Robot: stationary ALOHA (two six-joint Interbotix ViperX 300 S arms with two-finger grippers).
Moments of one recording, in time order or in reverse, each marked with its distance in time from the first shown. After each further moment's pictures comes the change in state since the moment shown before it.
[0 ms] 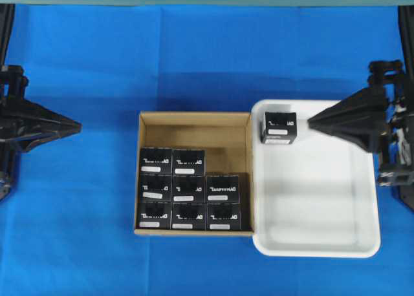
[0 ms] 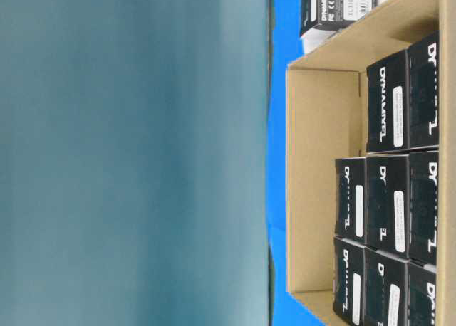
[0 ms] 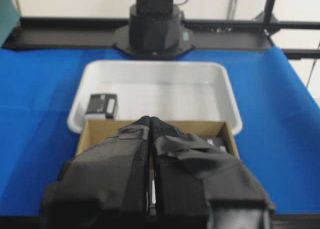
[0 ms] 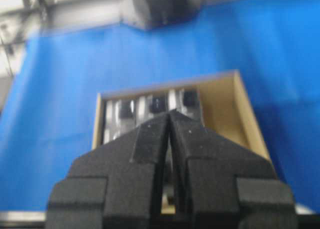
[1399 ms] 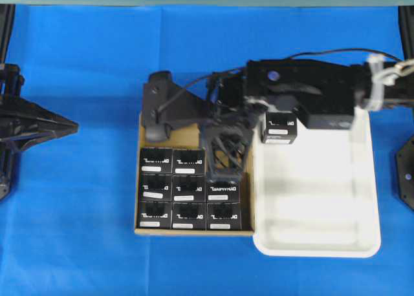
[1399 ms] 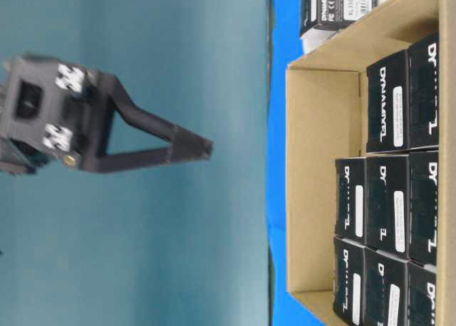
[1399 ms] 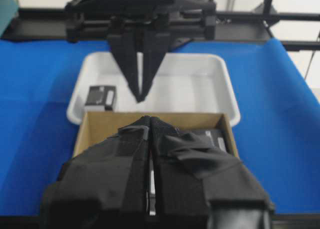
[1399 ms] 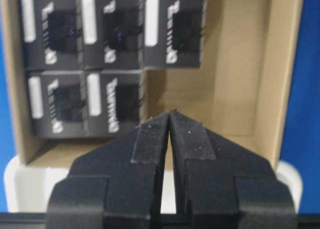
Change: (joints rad) left arm -0.003 -0.017 -0.025 -0.002 0.095 -0.005; right arm -0.038 0.983 -0.943 -0.037 0.956 -0.176
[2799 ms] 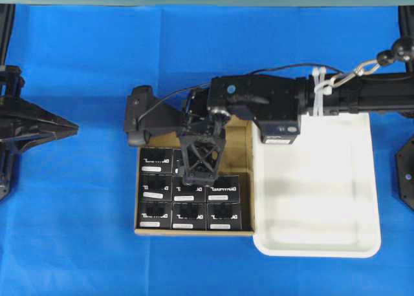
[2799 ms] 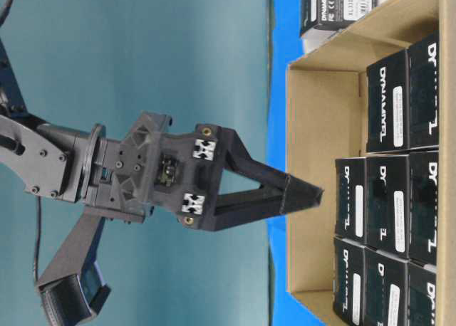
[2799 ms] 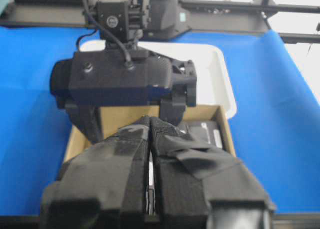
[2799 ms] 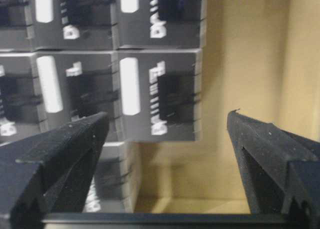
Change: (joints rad) left arm -0.003 -0.002 -0.008 0.002 0.021 -0.023; right arm -0.034 0.163 -0.006 0.094 -0.121 -0.031
